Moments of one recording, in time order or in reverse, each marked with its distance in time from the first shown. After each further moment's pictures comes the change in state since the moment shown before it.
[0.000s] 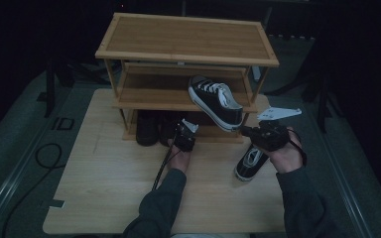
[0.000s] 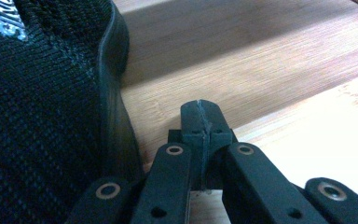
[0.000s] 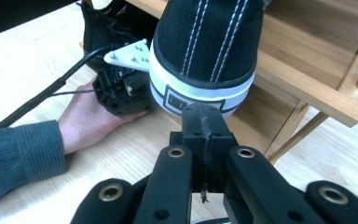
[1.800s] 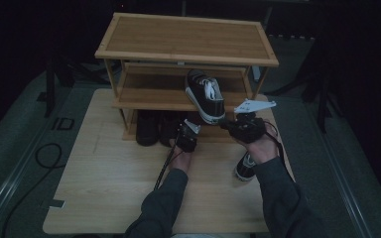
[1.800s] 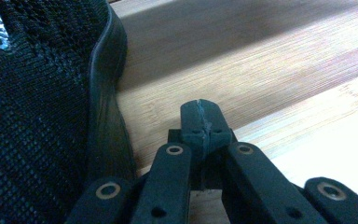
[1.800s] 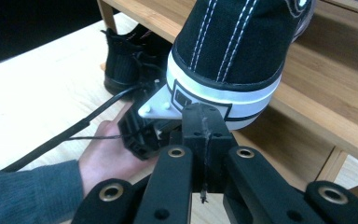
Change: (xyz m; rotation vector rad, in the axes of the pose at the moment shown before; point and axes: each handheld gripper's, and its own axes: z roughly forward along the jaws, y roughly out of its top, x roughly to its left) left arm -0.007 -0.001 0.001 -0.011 0.029 0.023; right arm 0.021 0.029 0.042 -0.049 0.062 -0.015
